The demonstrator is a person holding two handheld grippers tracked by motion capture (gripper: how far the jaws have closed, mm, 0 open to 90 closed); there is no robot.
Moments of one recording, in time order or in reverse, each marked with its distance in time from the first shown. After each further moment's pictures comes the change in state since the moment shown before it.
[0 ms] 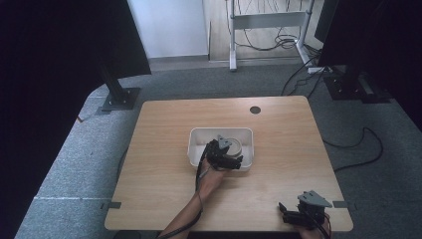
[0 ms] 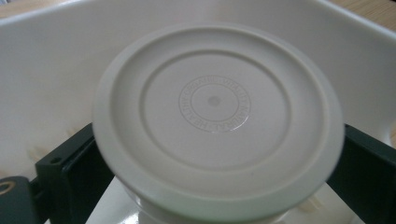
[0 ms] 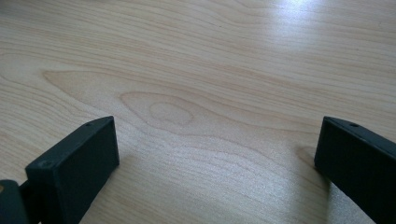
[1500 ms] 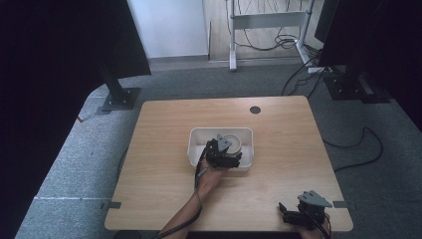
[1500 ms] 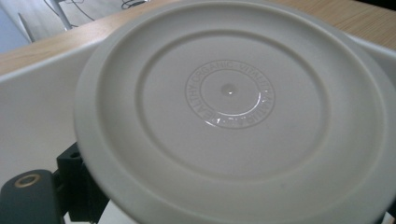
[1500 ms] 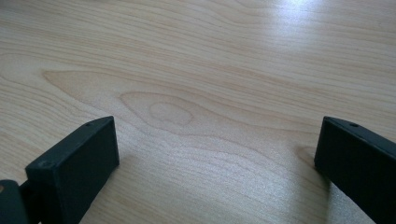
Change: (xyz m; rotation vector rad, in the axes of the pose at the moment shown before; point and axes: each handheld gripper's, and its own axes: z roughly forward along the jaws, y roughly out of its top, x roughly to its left) left arm -0.001 -0.002 0.001 -0.070 0.049 0.069; right arm 0.000 0.000 0.000 0.000 0.000 0.000
